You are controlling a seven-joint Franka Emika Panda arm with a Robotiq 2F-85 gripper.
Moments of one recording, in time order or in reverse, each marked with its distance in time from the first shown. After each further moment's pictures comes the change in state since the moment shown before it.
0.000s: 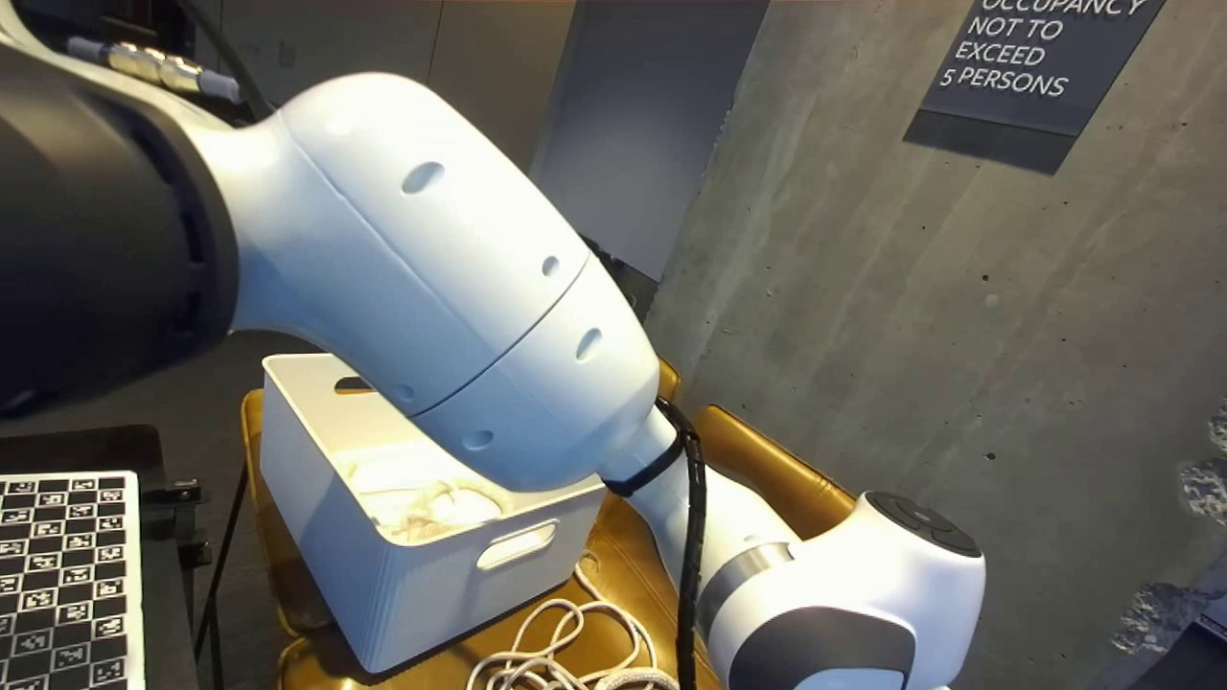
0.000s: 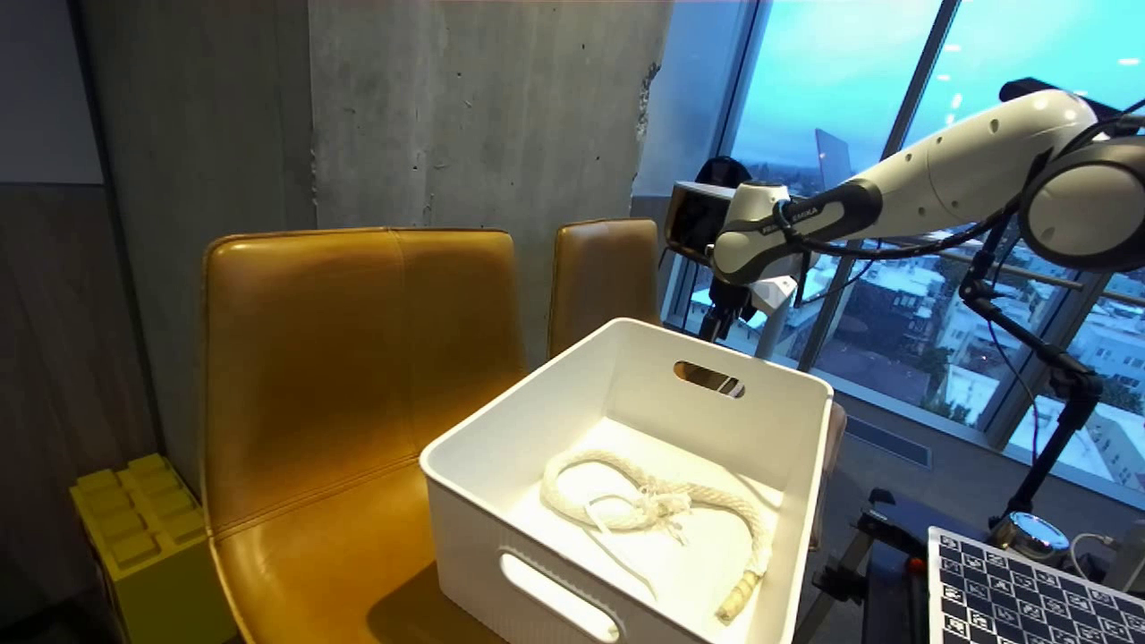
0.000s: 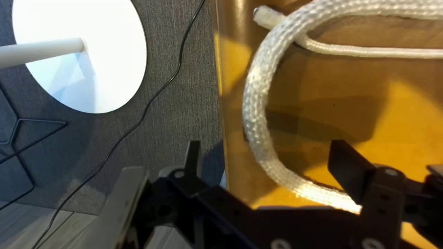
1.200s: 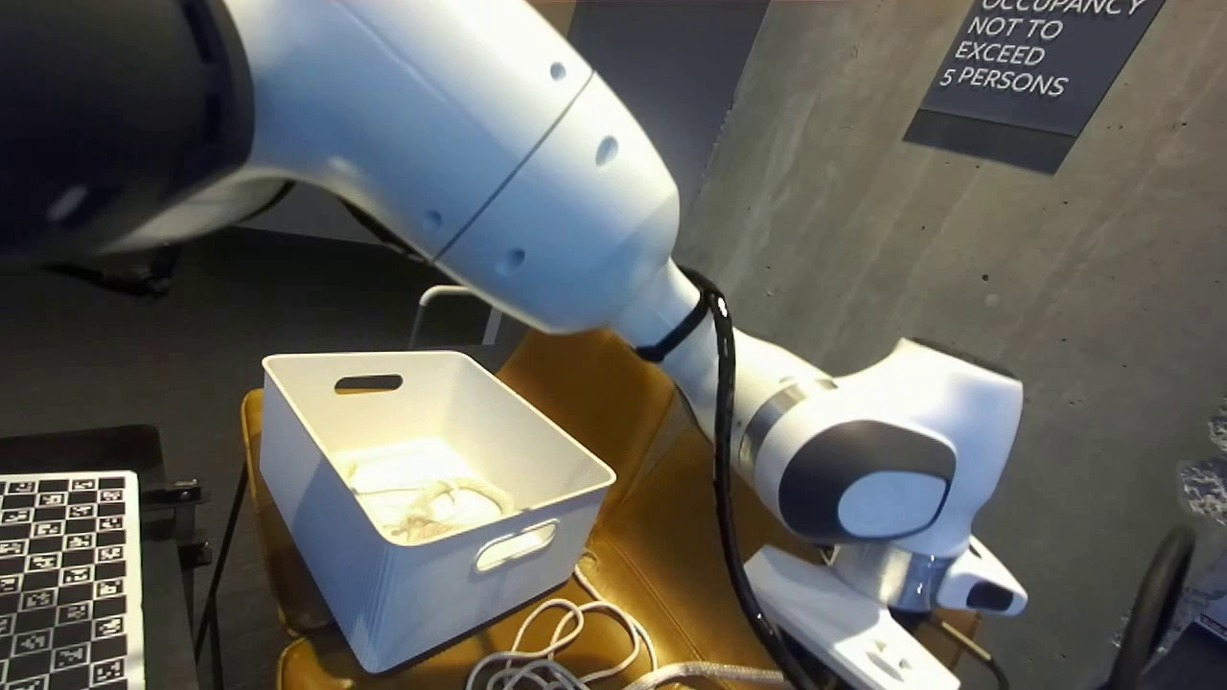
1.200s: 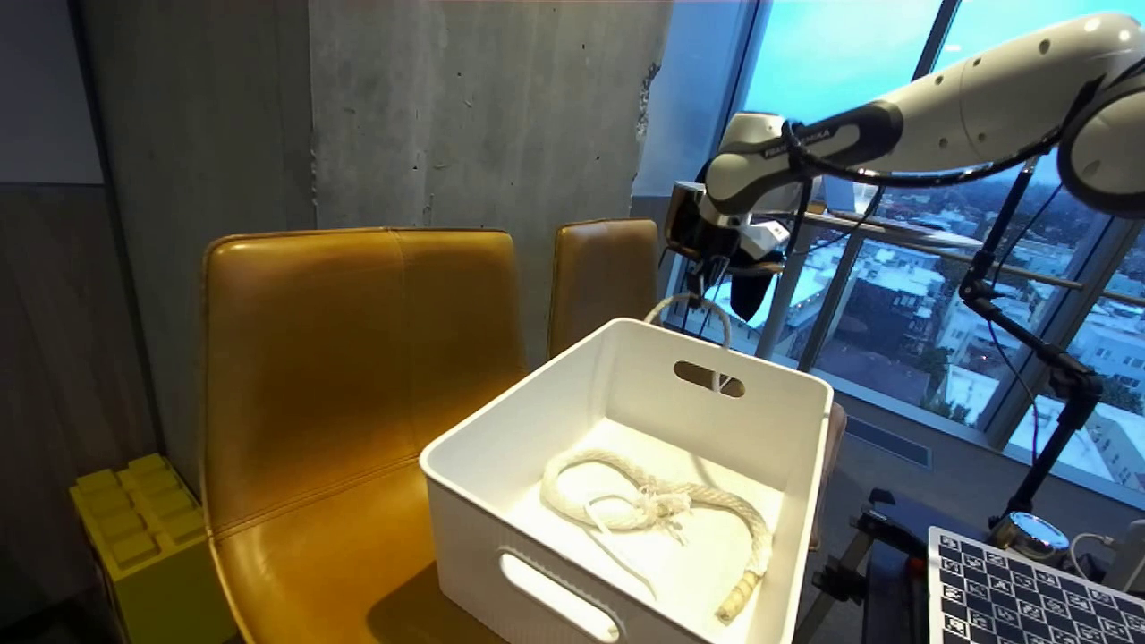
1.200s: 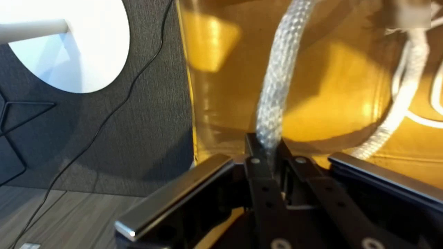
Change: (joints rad) arm 0.046 -0.143 0.043 0.003 0.012 -0.135 0.048
